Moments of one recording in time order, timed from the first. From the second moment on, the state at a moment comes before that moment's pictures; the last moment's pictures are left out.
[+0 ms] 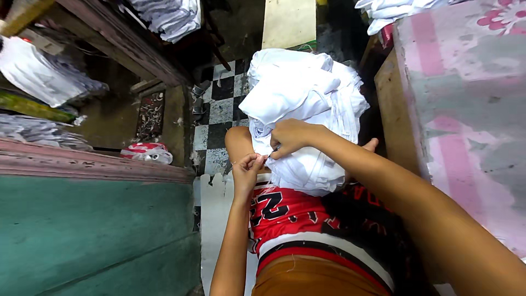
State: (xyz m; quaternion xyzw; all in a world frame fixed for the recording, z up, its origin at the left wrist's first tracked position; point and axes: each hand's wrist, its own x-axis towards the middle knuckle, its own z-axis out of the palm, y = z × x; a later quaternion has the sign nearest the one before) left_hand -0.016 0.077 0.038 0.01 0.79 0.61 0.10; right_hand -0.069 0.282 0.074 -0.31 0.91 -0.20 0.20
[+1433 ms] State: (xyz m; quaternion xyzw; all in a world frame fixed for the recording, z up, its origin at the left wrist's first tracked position) left_hand -0.054 0.002 0.028 0.03 0.97 0.23 -0.05; right_hand 0.008 0.289 0.049 -0.35 0.90 -0.18 0.19
